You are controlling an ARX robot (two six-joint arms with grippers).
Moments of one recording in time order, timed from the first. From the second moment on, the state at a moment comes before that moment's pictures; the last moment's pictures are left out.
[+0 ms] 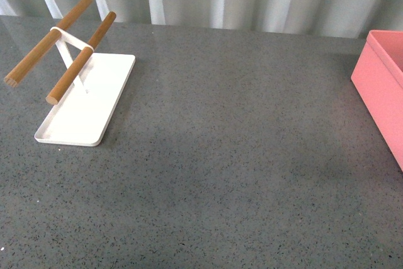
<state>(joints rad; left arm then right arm) 0.00 0.00 0.02 0.00 0.00 0.00 0.00 0.15 0.02 0.15 0.00 -0.01</state>
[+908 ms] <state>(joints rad) 0.00 0.00 0.02 0.00 0.00 0.00 0.00 0.00 0.02 0.00 0.00 -0.01</state>
